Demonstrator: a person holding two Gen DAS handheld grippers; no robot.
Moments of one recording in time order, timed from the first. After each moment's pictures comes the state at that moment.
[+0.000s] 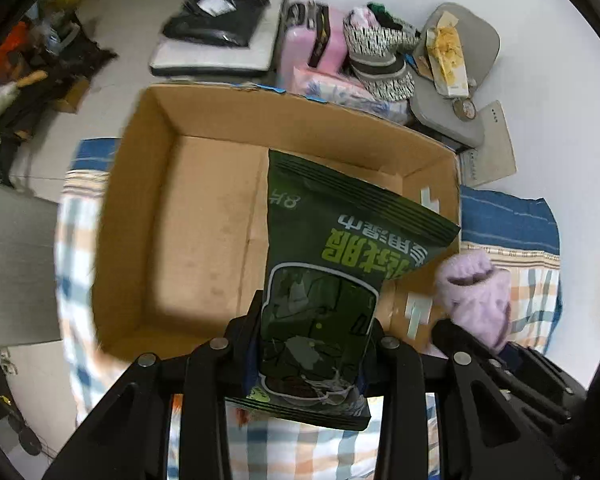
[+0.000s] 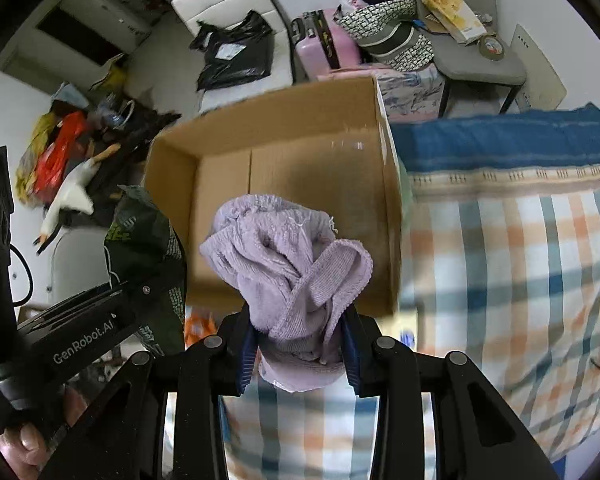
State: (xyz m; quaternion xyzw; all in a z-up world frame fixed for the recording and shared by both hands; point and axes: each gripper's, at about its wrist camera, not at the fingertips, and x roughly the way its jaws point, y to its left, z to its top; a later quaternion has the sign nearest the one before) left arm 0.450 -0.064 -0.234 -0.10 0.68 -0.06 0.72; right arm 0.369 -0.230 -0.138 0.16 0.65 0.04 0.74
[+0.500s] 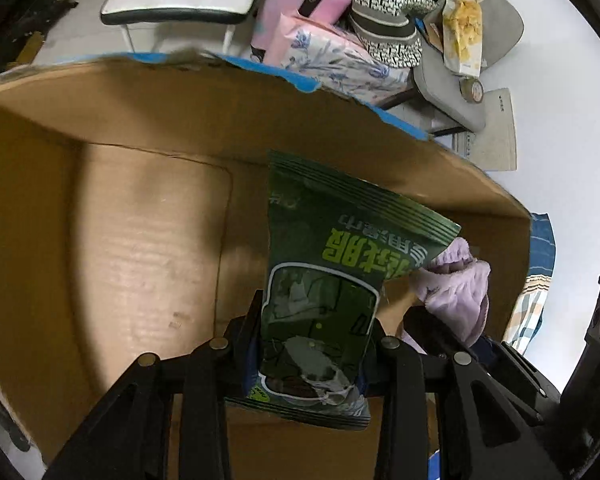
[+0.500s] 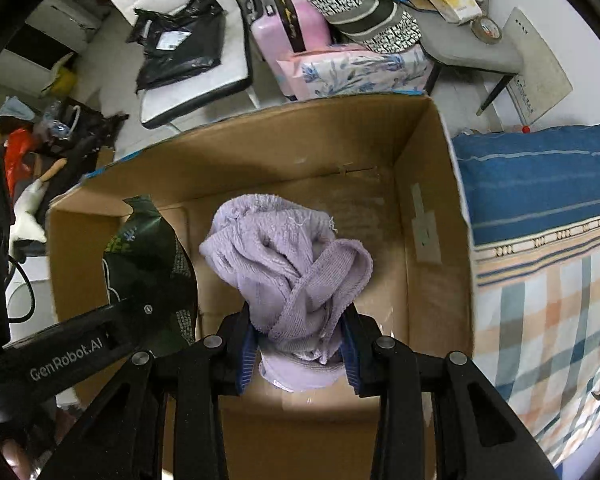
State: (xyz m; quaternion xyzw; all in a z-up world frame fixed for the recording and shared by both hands) left arm 0.543 -0.066 -0.341 -0.15 0.74 -0.11 0.64; right arm 0.521 -0.211 -0.295 0.14 0.69 -0.02 0.71
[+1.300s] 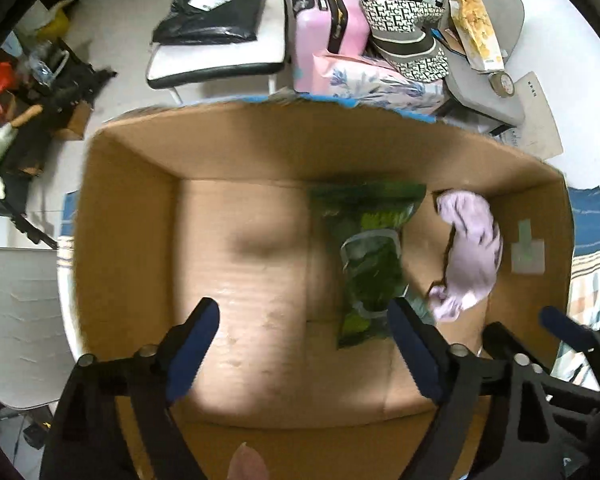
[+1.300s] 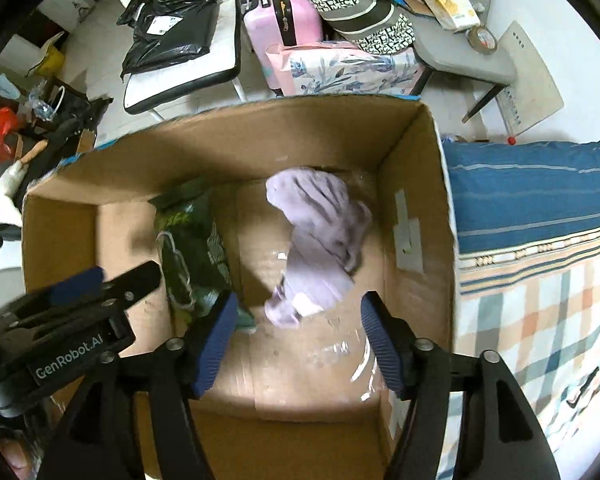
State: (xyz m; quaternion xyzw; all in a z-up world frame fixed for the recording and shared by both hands) left arm 0.498 -0.029 -0.289 0.00 0.69 -0.05 0.72; right arm 0.512 -0.205 -0.290 0.08 0.70 -0.03 0.71
